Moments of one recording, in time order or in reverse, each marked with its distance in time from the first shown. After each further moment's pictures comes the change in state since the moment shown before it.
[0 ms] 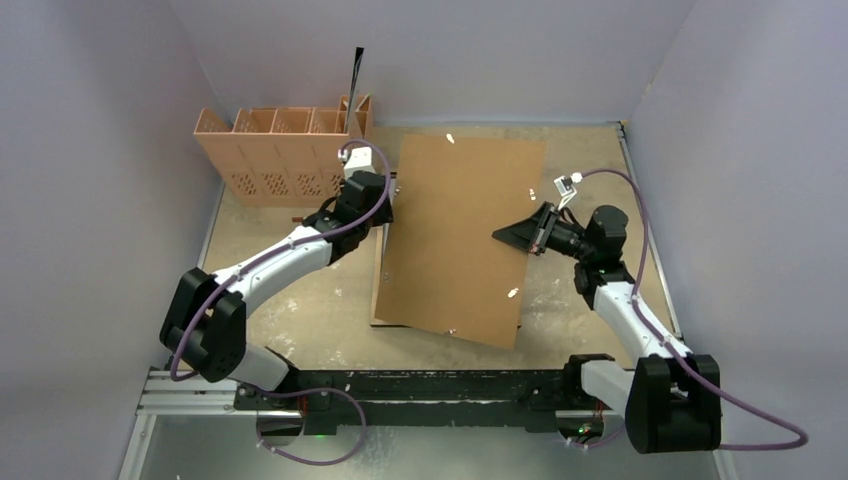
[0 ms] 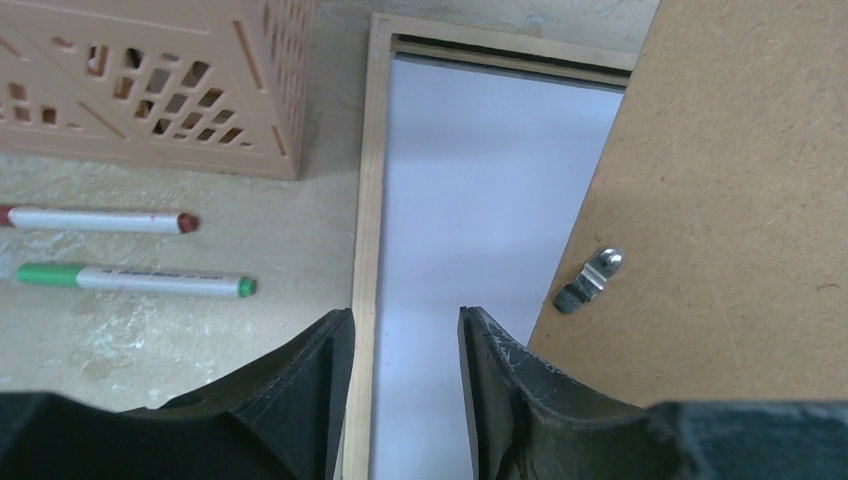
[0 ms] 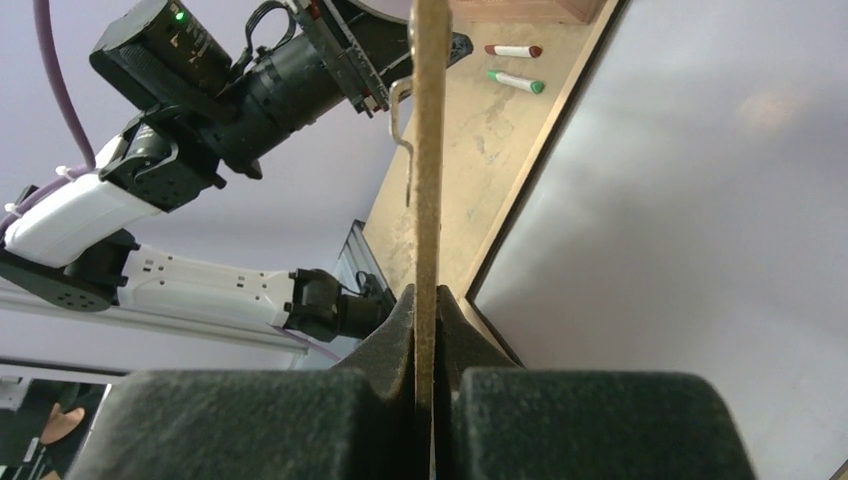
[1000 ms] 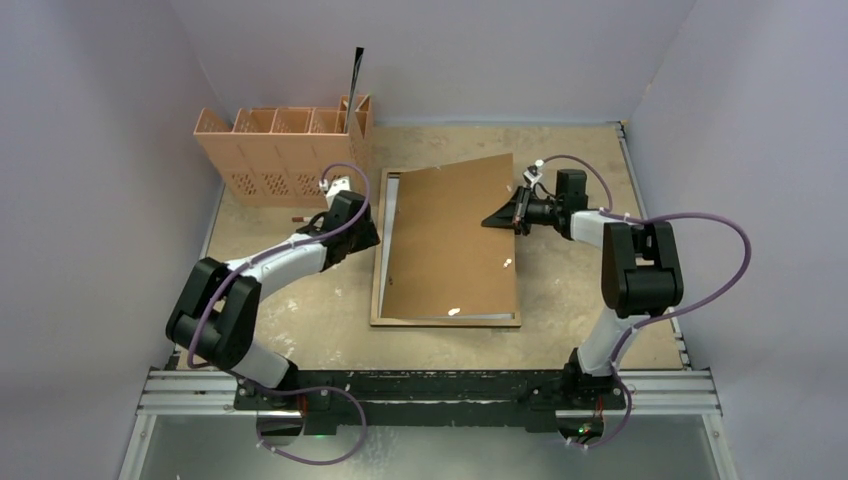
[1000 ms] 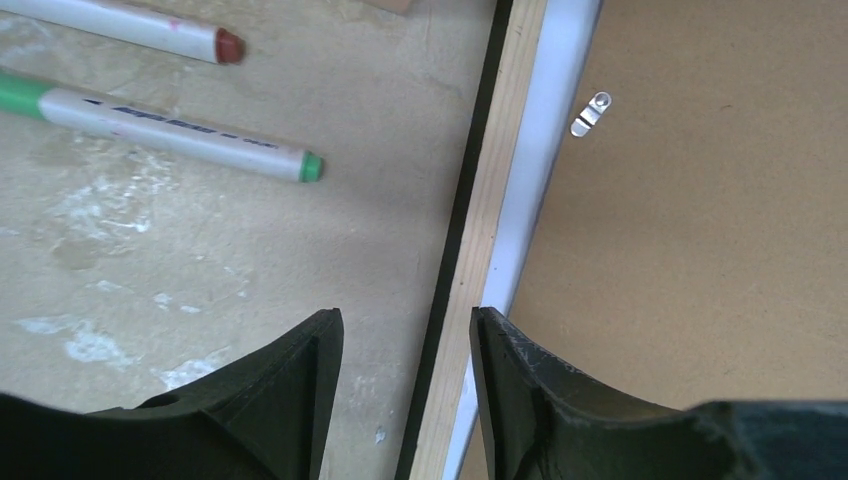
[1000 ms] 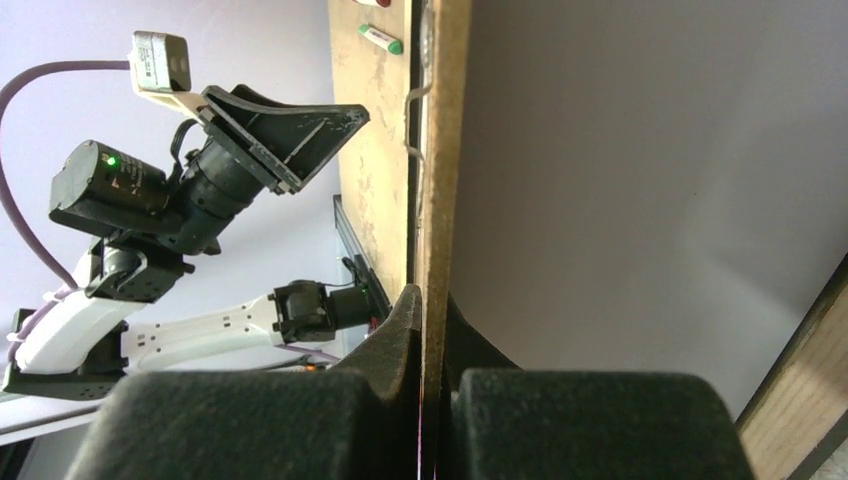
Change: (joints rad) left arm 0.128 0.033 -0.180 -0.020 0.115 -0.170; right arm -0.001 0.727 0.423 -0.298 -0.064 -0.193
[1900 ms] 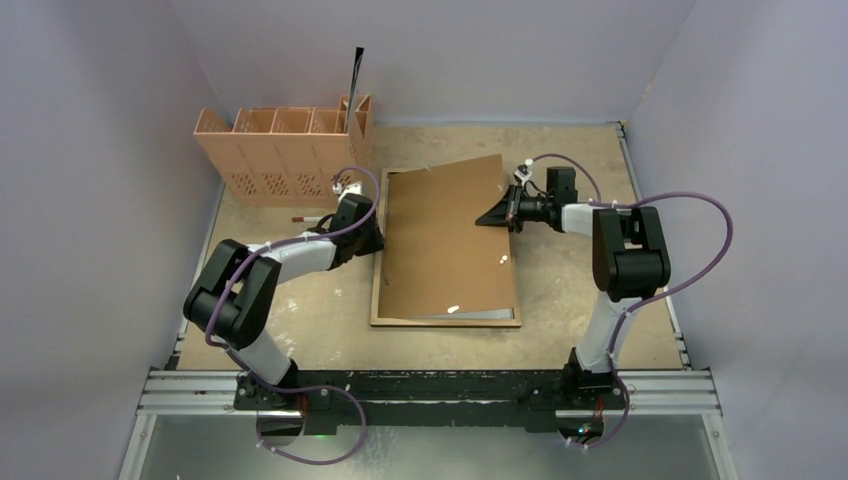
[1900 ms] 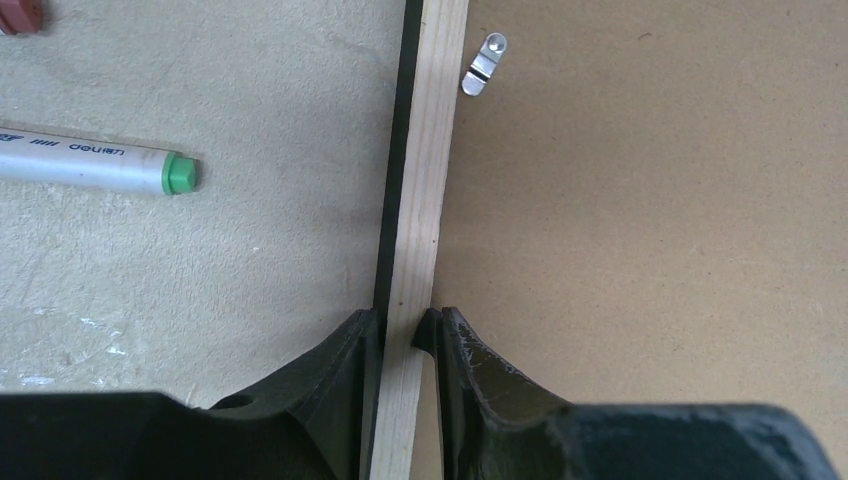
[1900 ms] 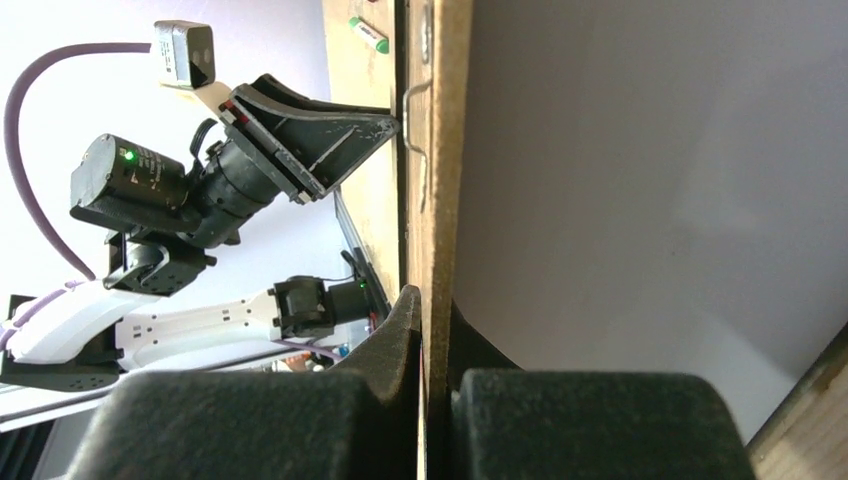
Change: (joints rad) left arm 0.001 0.144 -0.011 0.160 0.169 0.016; right arm 0.023 0.136 0.092 -0.021 -0.024 -0.019
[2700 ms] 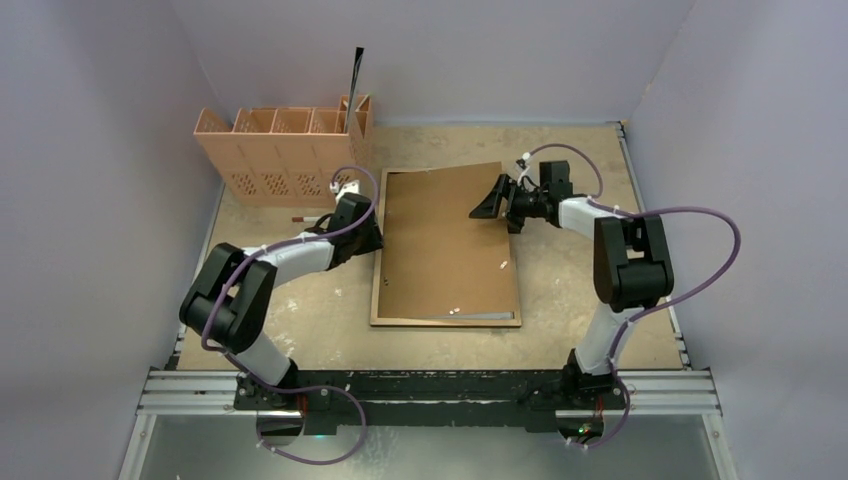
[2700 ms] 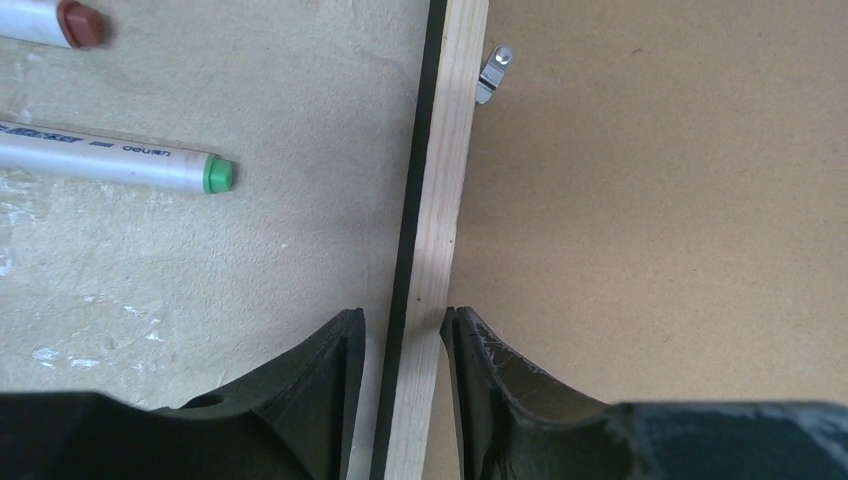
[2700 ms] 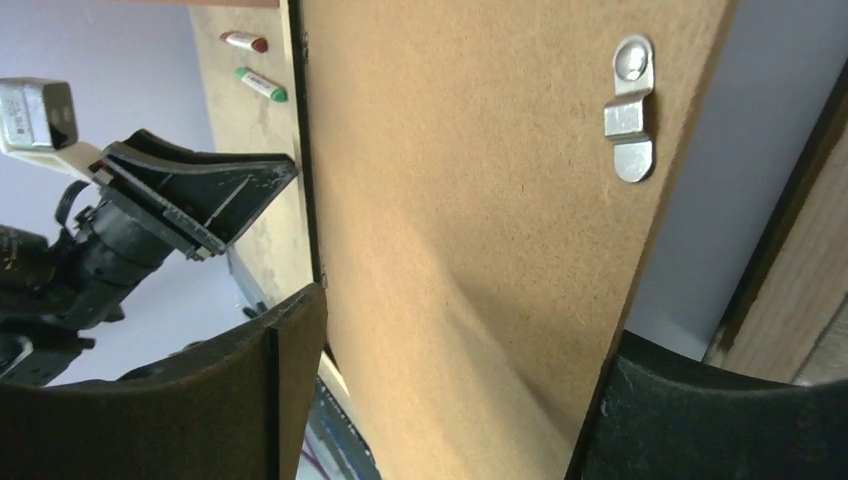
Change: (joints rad) left arm 0.003 -0.019 0.000 -0.023 -0.034 0.015; right arm 0.052 -0.058 0.038 -0.155 0.265 -0.119
